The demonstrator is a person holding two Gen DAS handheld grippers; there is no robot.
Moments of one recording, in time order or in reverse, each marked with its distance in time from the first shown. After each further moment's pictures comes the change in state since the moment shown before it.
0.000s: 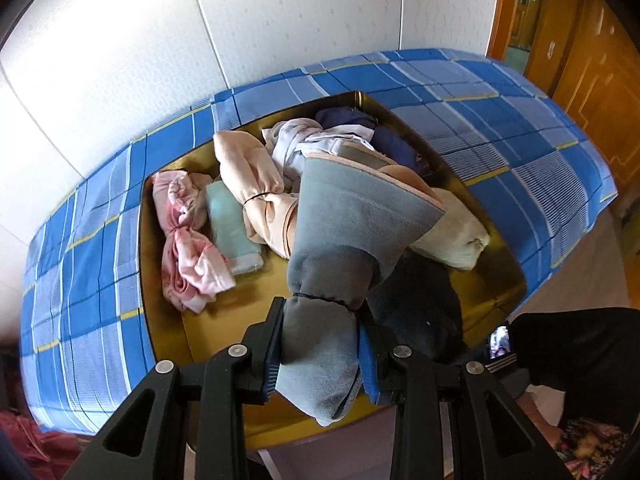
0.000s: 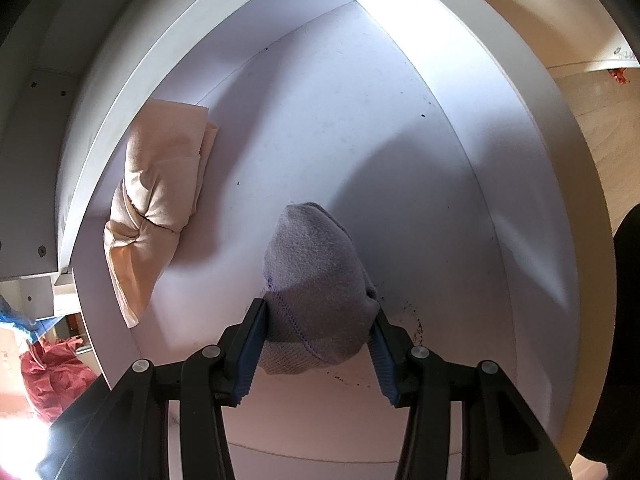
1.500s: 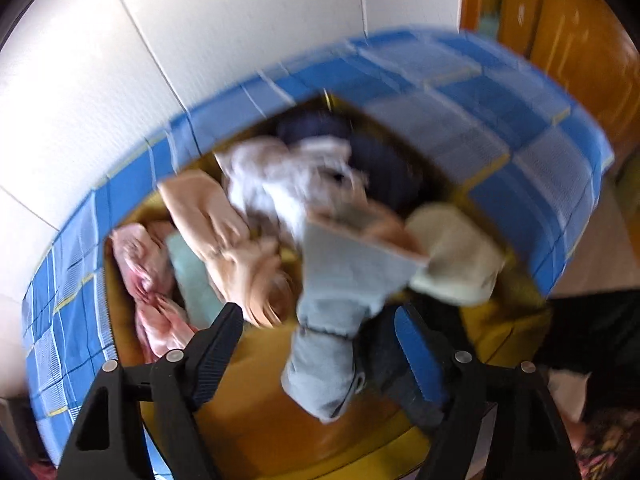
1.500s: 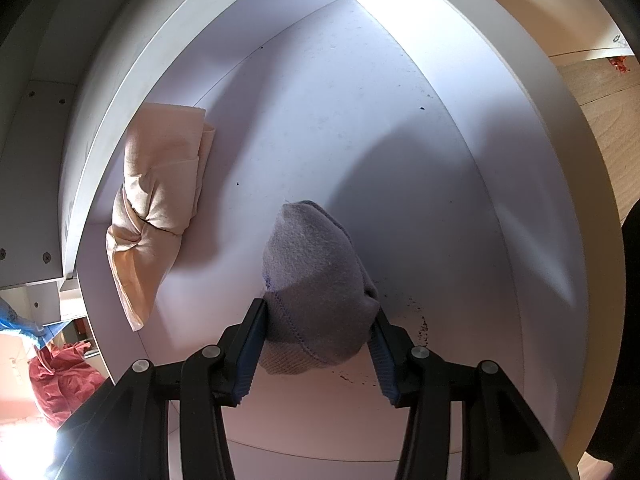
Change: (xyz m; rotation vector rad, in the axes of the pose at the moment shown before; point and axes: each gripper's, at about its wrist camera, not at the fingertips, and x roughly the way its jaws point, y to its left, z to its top) left arm 0.035 -0.007 0.042 0.116 -0.002 -0.037; right arm 0.004 -0.007 0.003 0.024 0.020 0.015
